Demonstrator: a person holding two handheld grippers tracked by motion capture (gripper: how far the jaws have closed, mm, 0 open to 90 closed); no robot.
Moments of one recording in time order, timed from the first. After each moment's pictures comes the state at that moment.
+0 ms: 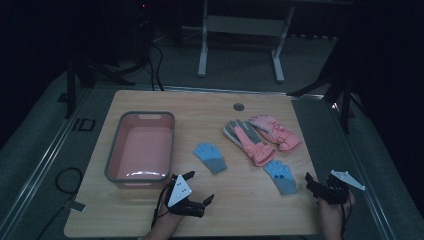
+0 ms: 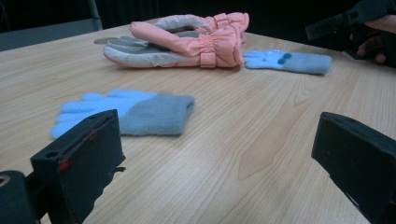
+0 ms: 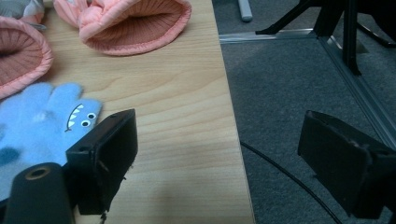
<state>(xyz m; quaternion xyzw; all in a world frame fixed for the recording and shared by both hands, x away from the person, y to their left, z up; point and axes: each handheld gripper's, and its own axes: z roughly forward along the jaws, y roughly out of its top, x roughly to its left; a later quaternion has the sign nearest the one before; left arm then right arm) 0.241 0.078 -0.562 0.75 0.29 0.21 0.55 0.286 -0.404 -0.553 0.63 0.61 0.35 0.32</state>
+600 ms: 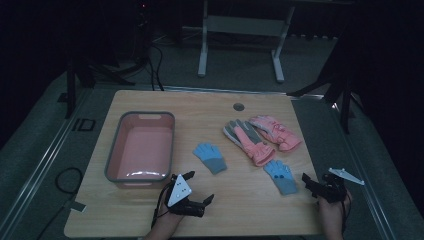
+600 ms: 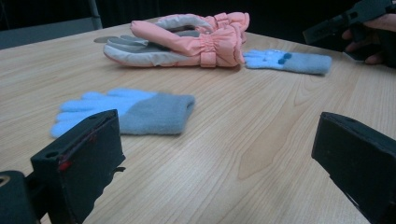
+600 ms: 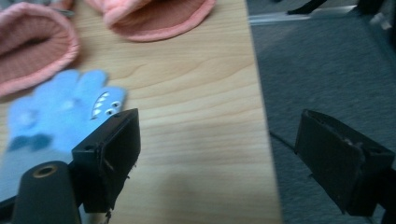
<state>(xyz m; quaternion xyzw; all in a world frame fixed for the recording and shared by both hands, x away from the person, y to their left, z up) 0.241 0.078 -0.562 0.75 0.29 0.21 0.55 0.295 -0.407 -0.553 0.63 0.64 0.36 0.26</state>
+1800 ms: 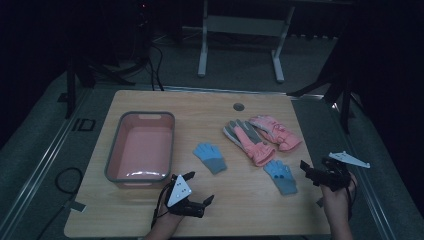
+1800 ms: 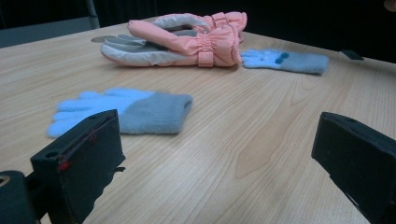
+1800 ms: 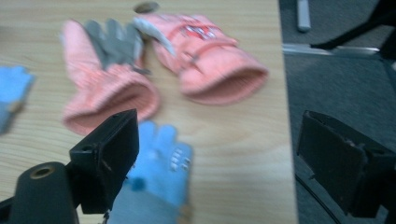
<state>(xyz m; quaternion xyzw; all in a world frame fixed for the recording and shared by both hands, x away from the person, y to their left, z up) 0.240 0.078 -0.562 0.75 0.29 0.21 0.56 0.302 -0.377 -0.476 0.56 0.69 0.38 0.26</state>
